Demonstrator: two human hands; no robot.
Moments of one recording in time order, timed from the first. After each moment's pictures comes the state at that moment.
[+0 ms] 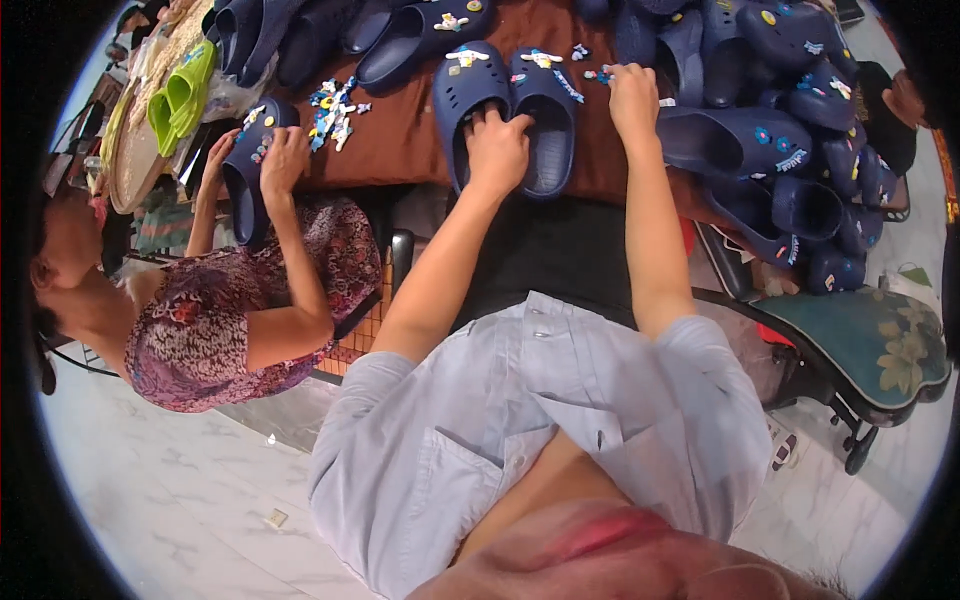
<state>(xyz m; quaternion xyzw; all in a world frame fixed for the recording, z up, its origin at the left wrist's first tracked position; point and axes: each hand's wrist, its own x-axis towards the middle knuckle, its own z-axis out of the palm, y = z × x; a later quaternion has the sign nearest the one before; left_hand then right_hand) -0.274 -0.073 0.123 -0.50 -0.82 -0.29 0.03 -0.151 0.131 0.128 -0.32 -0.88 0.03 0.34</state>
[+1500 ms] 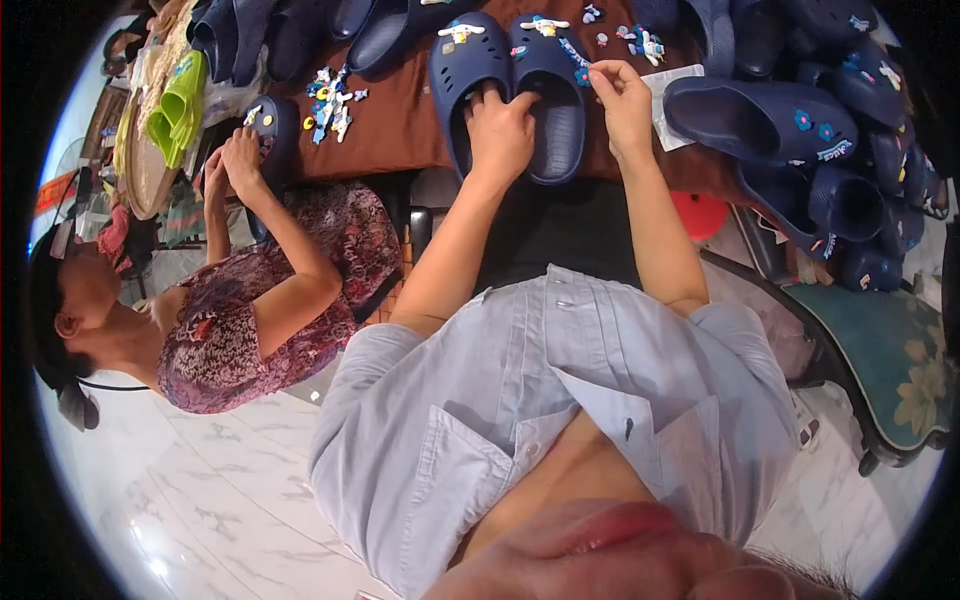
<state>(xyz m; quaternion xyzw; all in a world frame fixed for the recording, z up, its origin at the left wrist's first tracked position) -0.274 -0.069 0.124 -0.51 -0.82 -0.25 0.01 -0.156 0.067 0.104 -0.33 -0.57 0.63 0.42</state>
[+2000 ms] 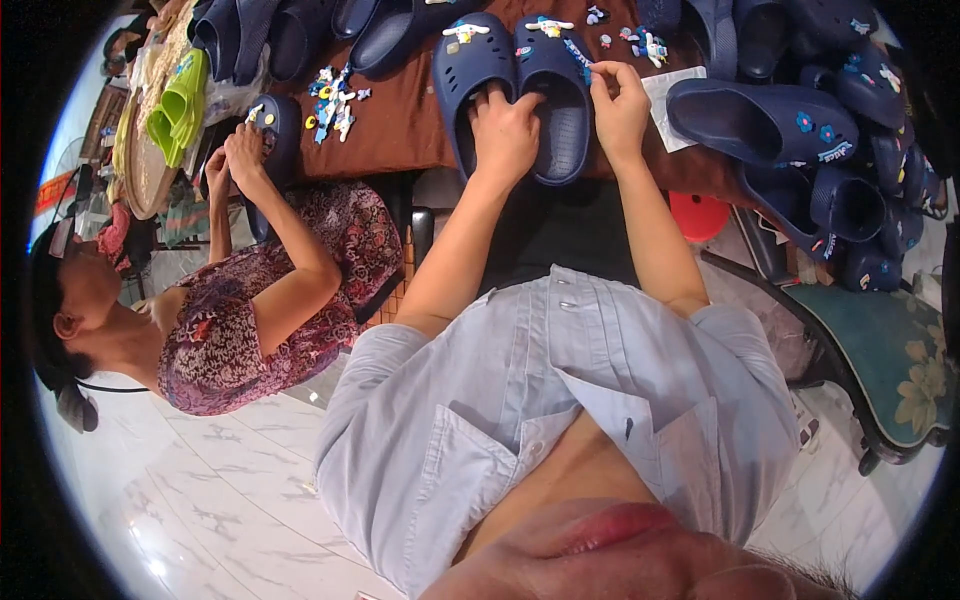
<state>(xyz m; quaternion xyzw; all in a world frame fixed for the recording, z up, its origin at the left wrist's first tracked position) -0.274 -0.070 0.123 -0.51 -0.82 -0.26 0.02 -0.164 0.057 0.110 -0.36 -0.71 0.39 0.47</state>
